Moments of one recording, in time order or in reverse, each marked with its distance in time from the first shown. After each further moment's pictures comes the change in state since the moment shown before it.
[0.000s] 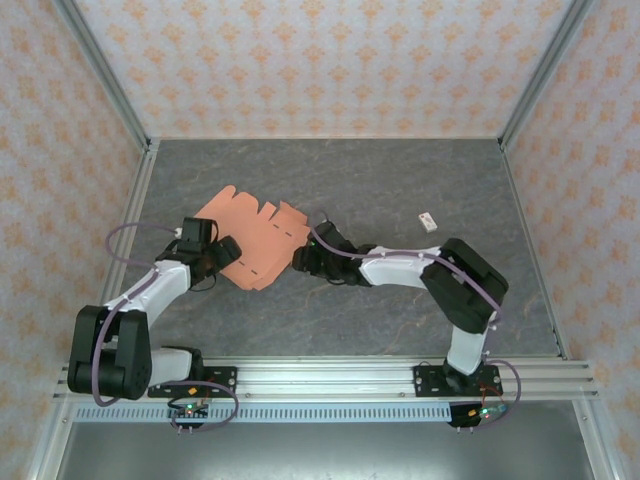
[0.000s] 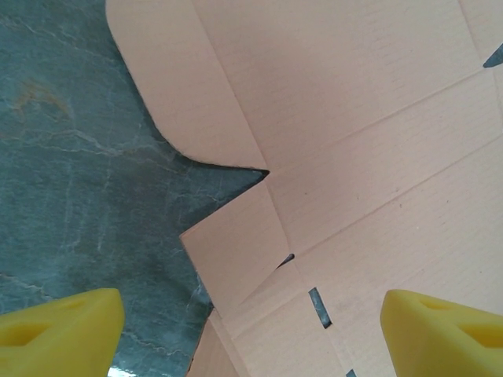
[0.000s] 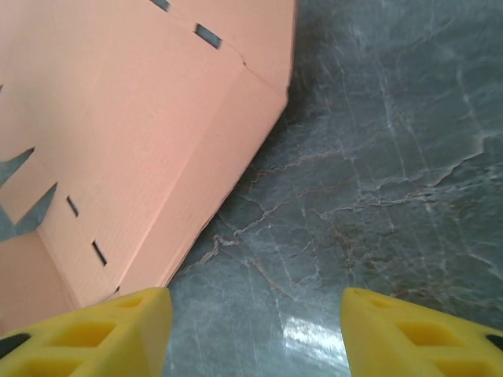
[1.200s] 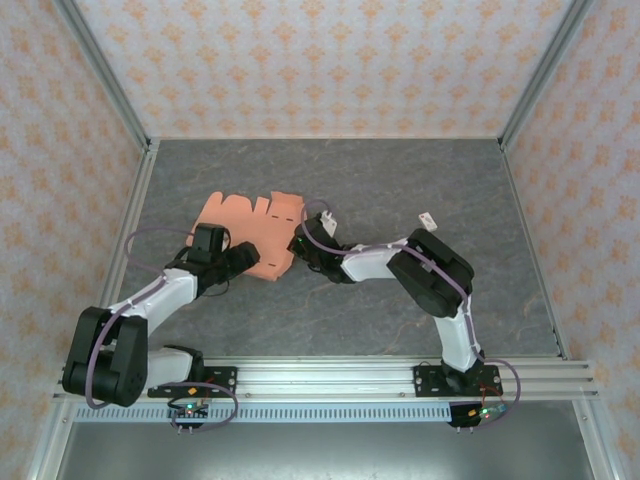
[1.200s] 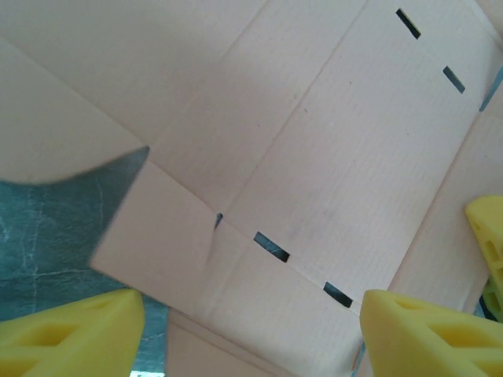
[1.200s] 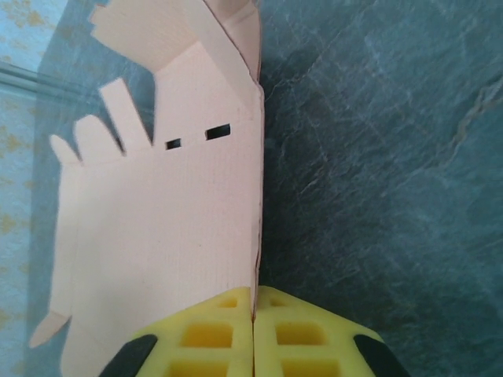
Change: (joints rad) left arm -0.107 -0.034 -0.075 0.130 0.173 -0.039; right arm -0.001 0.195 0.116 0.250 0.238 0.197
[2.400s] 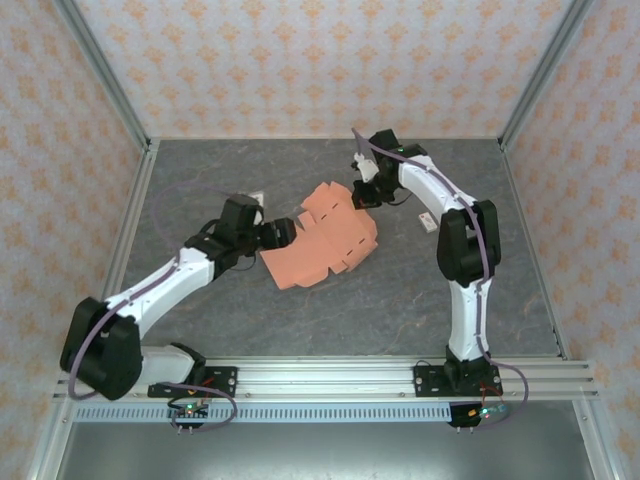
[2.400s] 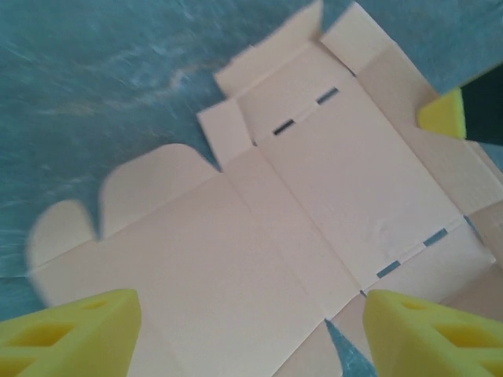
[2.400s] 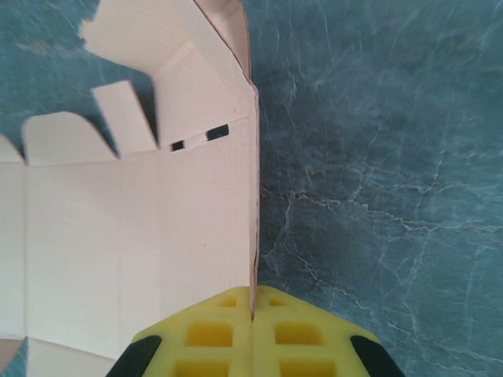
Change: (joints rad) left arm -0.282 0.089 0.319 -0.055 -0.038 0.135; right arm -0.524 0.103 0.722 -1.240 -0.598 -1.165
